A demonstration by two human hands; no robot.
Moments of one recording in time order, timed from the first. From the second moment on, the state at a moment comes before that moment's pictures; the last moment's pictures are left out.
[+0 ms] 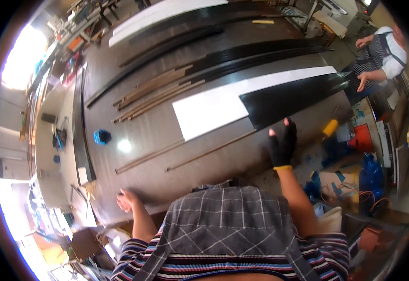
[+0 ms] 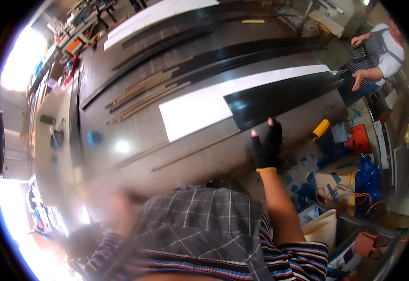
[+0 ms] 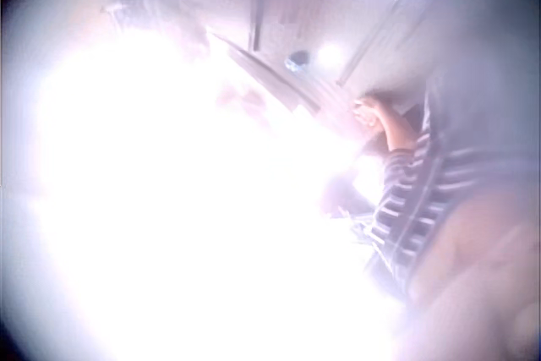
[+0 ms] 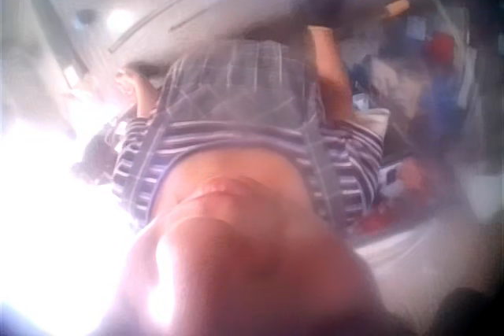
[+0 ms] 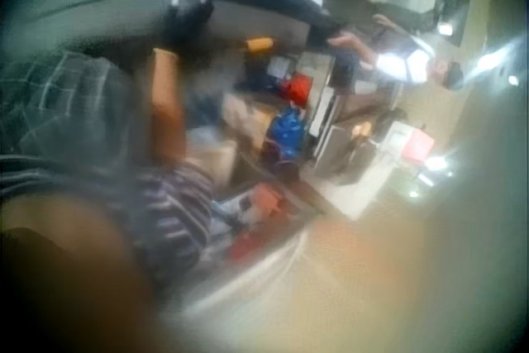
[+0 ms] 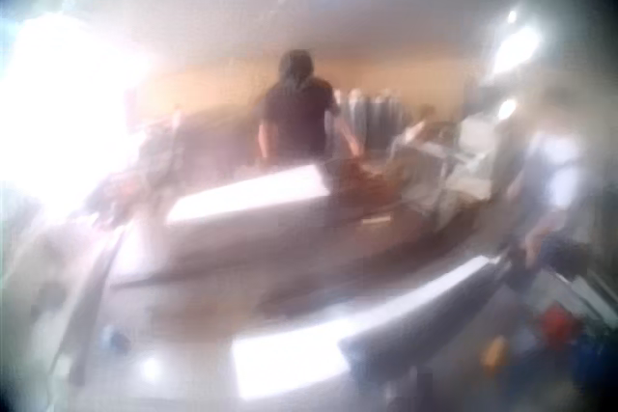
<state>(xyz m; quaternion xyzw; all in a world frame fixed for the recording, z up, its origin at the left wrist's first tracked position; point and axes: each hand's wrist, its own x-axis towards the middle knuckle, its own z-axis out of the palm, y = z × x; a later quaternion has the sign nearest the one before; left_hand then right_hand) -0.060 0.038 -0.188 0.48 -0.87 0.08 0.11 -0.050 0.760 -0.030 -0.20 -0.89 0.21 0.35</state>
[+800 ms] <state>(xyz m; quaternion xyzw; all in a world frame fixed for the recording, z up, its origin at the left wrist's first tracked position) -0.161 0.112 -0.079 0.38 -0.67 -0.63 0.05 -0.152 0.521 -0.060 0.09 -0.96 0.20 0.17</state>
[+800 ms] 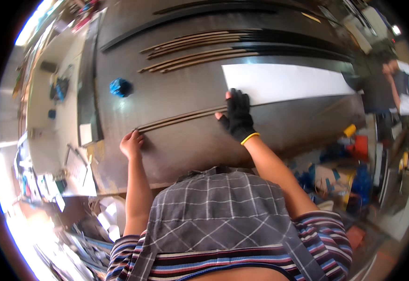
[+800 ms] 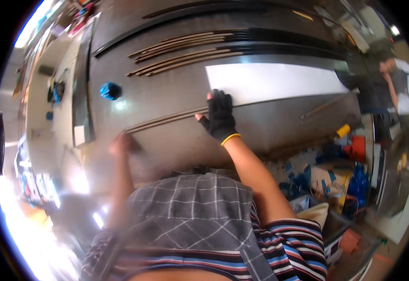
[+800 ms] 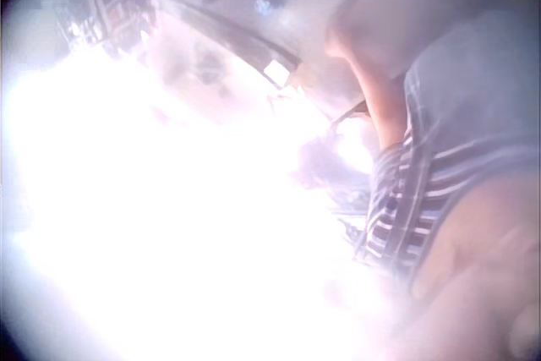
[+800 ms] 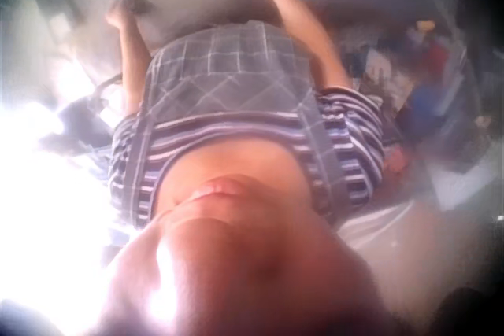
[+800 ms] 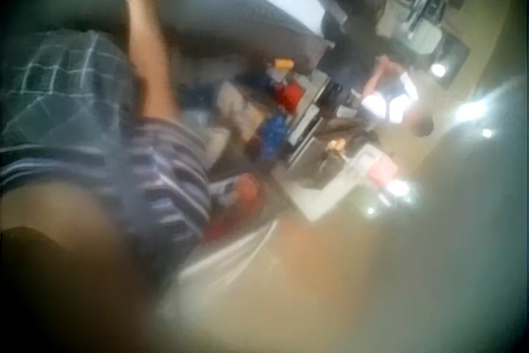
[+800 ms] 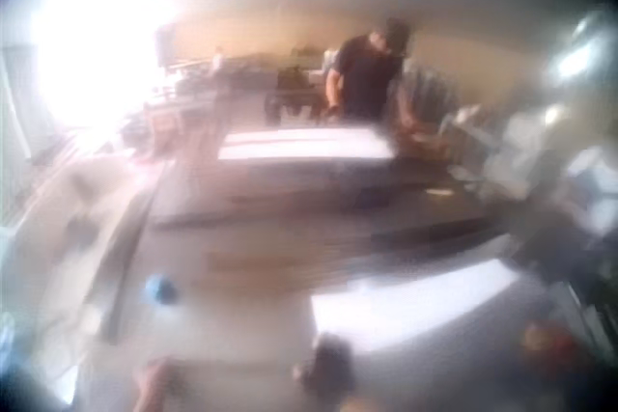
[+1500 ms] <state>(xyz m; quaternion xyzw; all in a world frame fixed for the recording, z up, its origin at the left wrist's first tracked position) -0.113 0.033 -0.015 0.31 -0.63 -0.70 0.13 -0.155 0.575 0.009 -0.45 -0.27 0.83 0.21</state>
